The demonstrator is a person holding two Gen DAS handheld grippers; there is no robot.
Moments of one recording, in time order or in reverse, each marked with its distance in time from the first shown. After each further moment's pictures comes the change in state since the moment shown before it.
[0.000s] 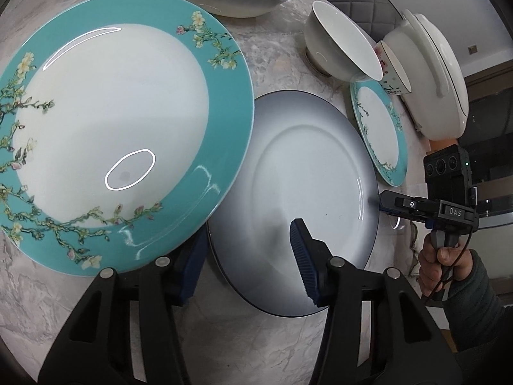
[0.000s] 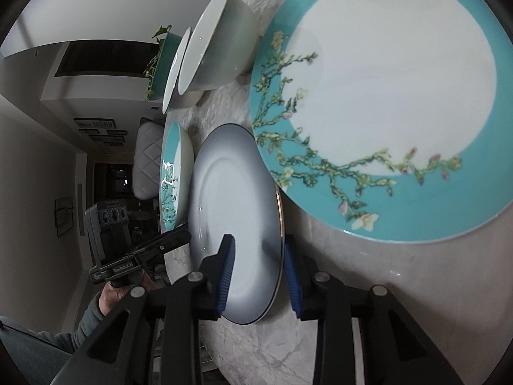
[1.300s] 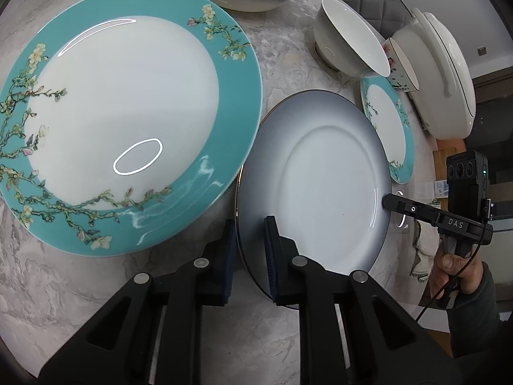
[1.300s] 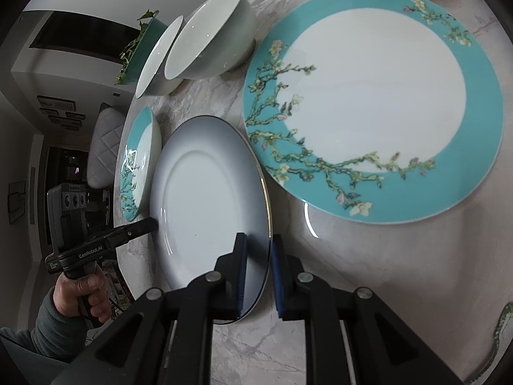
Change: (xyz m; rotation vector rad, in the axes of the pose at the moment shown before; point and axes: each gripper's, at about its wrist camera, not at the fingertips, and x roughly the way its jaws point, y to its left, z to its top) left arm -0.004 0.002 -0.001 -0.024 0.038 0.036; right arm 0.005 0.029 -0.005 -0.082 -0.003 -0.262
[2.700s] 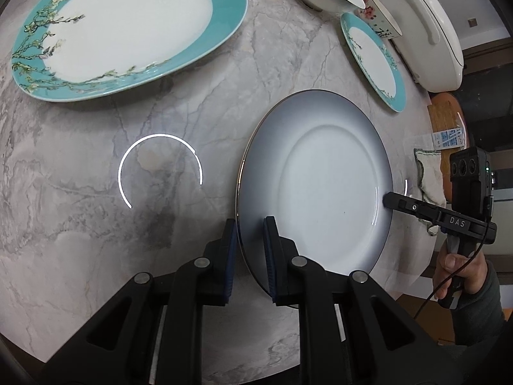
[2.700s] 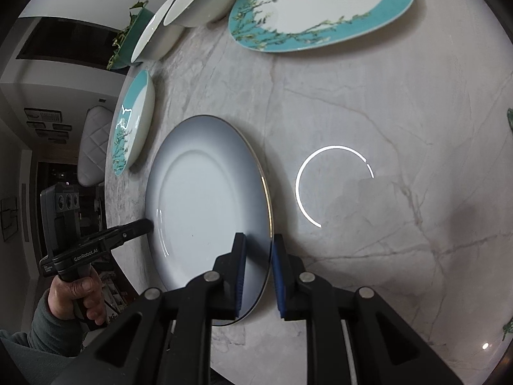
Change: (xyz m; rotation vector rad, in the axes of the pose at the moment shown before) left arm -0.016 0.007 -0.098 0.068 0.073 -0.001; right arm 0.023 0.019 -0.085 0.092 -0.016 -0.049
